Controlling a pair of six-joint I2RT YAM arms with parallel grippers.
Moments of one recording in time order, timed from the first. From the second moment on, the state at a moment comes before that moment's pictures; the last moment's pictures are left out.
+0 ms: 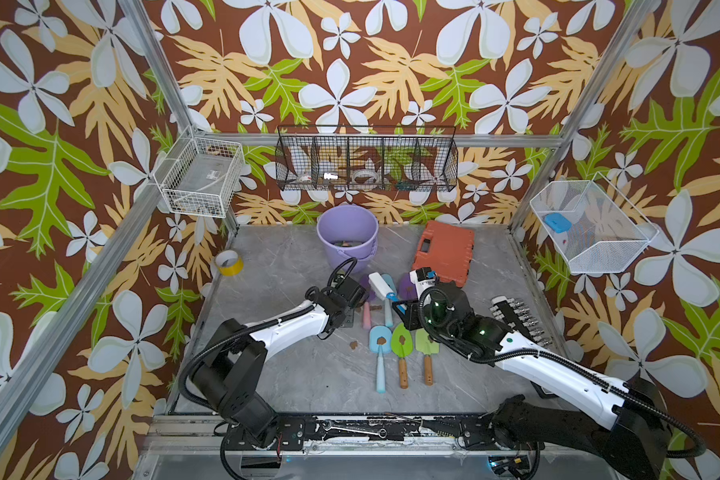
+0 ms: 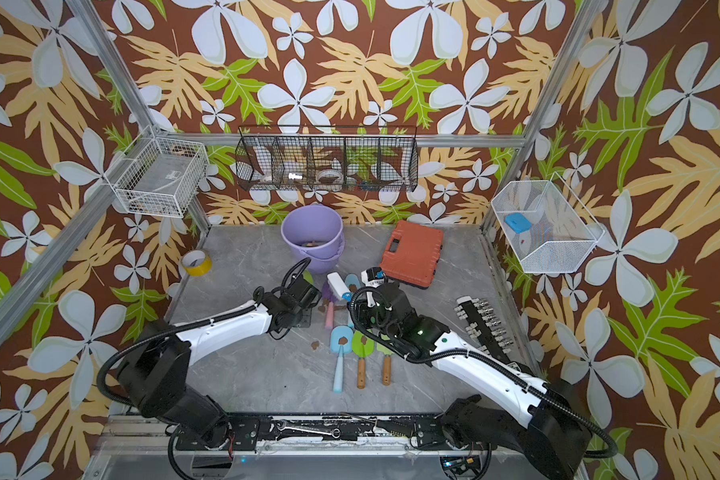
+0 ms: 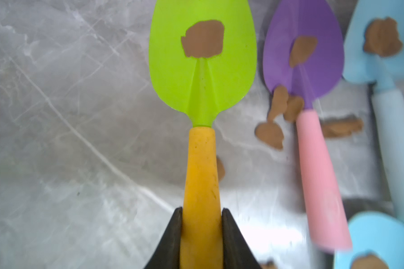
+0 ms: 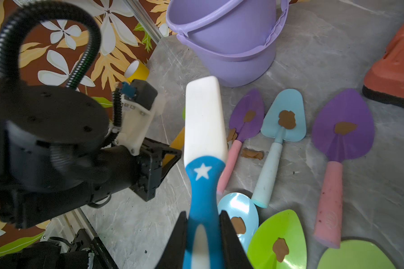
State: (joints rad) left arm -0.68 1.52 0.96 -0.59 -0.35 -0.55; right arm 0.75 1.16 0.82 -0.17 -0.03 0.57
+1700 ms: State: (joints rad) left arm -0.79 1.10 0.89 -1.05 -0.26 -0.61; right arm 0.95 1.67 1.28 -0.50 -0.11 0.32
